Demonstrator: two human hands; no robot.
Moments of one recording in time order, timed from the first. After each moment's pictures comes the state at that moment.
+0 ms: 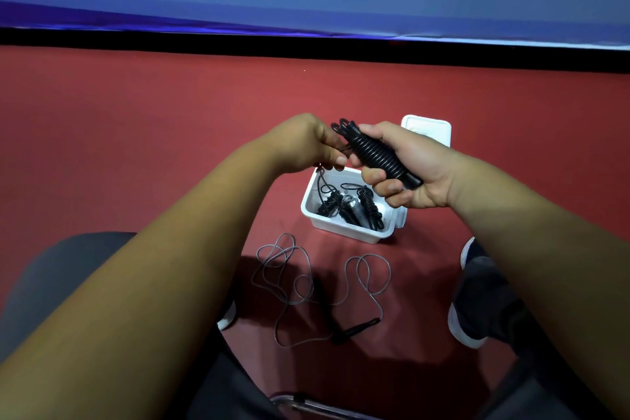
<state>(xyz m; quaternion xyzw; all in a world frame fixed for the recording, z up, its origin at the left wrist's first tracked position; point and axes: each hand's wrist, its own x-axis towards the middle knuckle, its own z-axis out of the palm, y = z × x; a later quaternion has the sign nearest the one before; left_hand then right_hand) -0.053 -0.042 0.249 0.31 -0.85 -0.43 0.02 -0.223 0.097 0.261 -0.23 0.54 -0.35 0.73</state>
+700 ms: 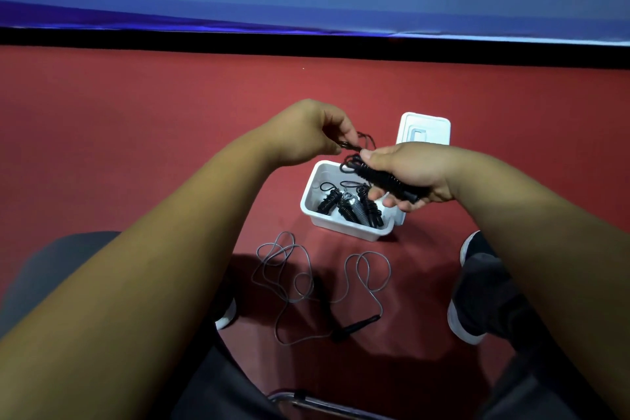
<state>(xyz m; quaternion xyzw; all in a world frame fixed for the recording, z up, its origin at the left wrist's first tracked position) -0.055 -0.038 0.265 0.28 -0.86 -0.41 0.06 -0.229 0.098 0.249 -0.32 0.72 -0.20 0.58</state>
